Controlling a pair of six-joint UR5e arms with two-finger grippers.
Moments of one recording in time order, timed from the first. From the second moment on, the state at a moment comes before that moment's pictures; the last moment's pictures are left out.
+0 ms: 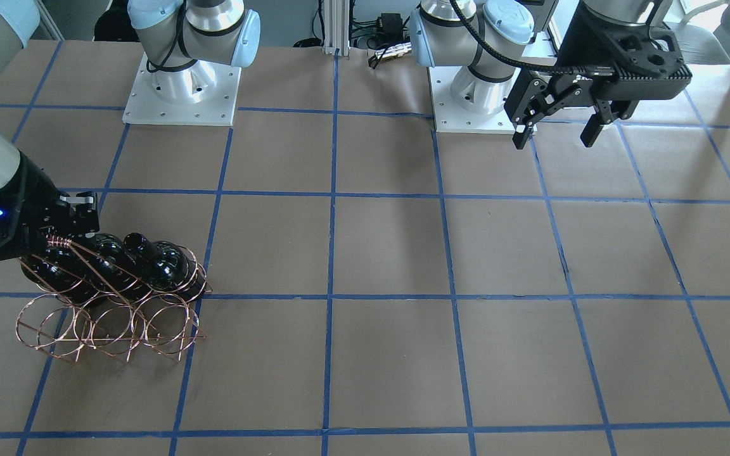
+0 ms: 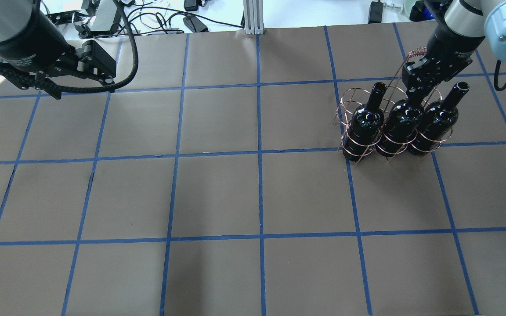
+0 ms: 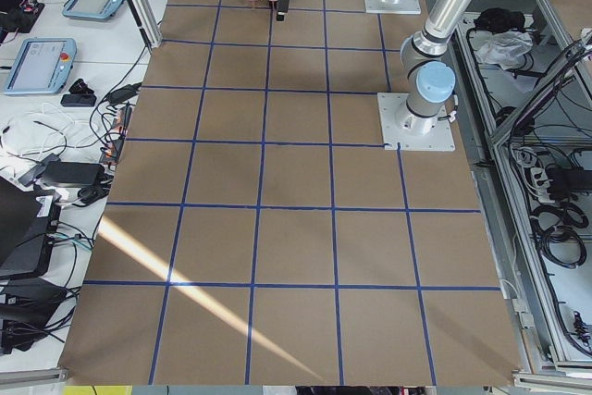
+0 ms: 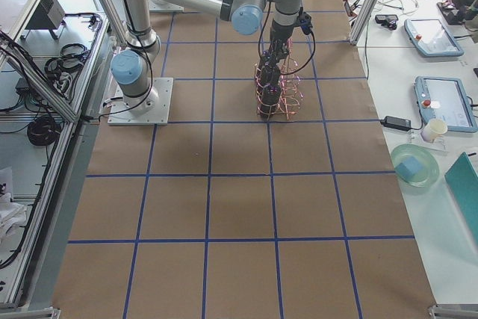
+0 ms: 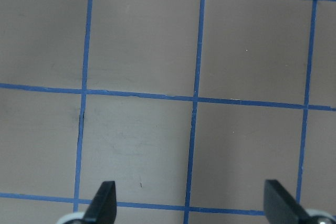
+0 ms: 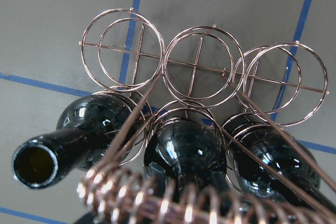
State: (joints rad) left arm -1.49 -1.47 -1.57 -1.53 1.57 -0.01; right arm 1.36 -1.39 1.58 -1.71 -1.54 -0.44
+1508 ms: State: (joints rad) left arm -1.49 -1.47 -1.57 -1.54 1.57 -0.01; right arm 1.66 -1.52 1.40 -1.57 -1.58 -0.13
